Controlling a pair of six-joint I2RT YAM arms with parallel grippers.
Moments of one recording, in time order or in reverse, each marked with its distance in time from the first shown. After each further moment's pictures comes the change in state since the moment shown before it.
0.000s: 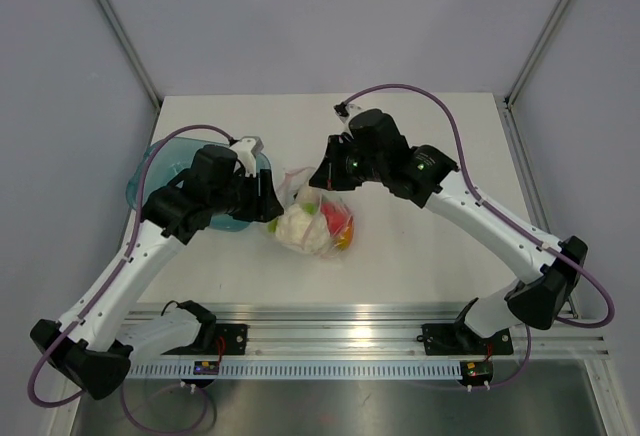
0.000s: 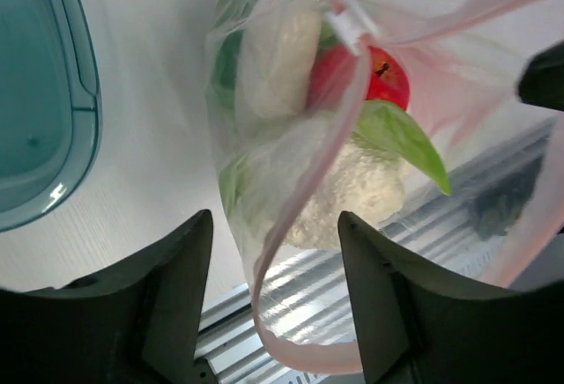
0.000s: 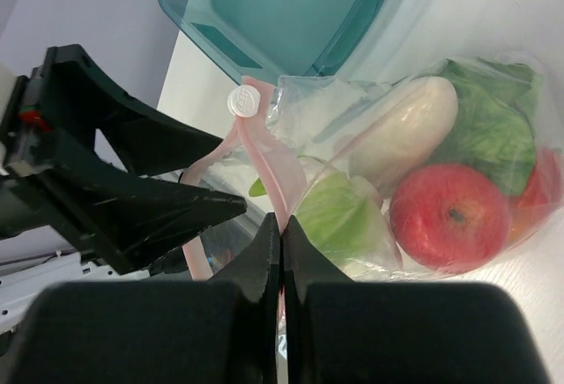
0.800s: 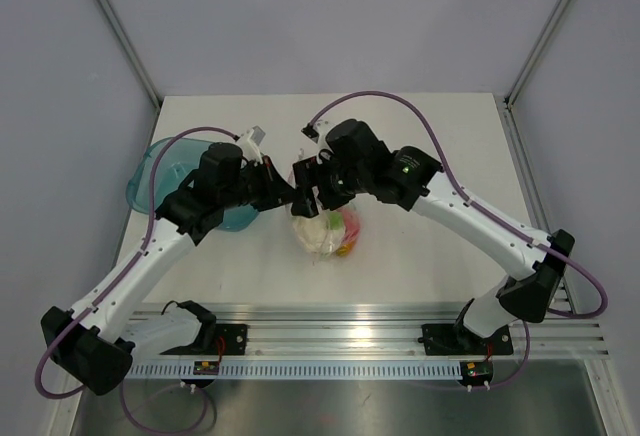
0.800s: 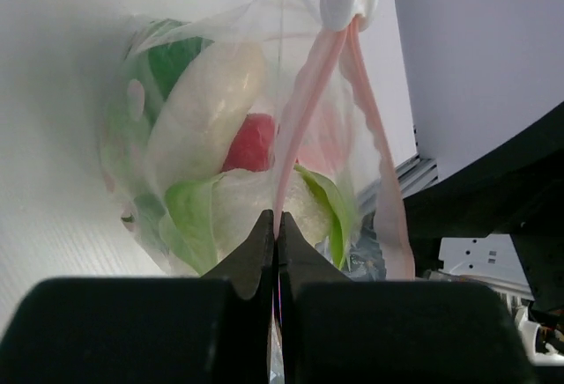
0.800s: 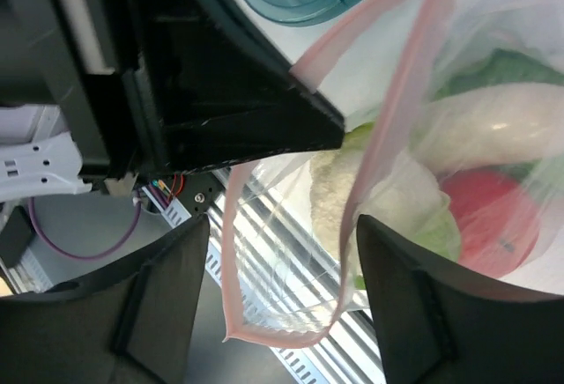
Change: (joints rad) left arm 0.000 0.031 -0.149 0.364 0.158 -0.344; right arm 0.094 0.061 0.100 -0.179 -0.036 -0.223
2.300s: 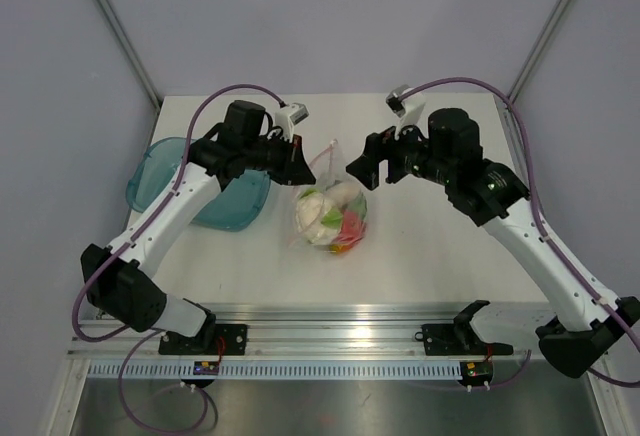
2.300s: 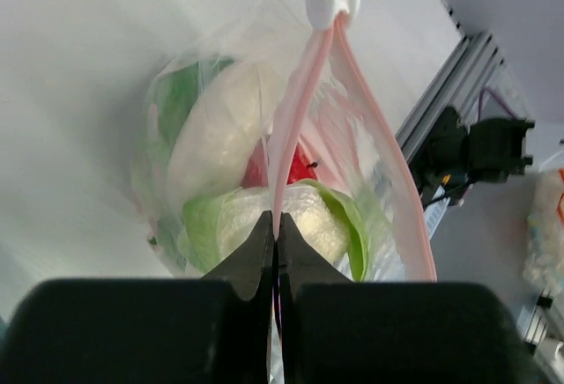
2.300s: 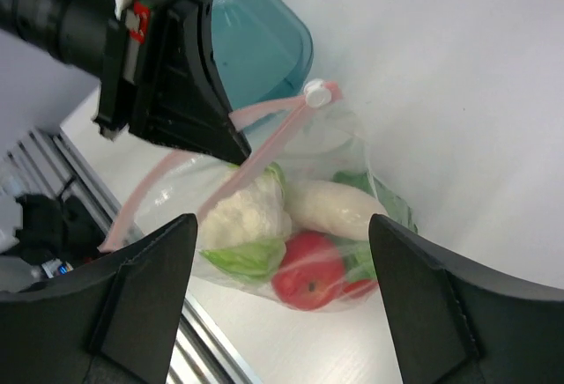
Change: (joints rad) left arm 0.053 0.353 0.354 -0.154 0.296 0.522; right arm -0.309 -0.372 -0.251 0.262 -0.056 -0.253
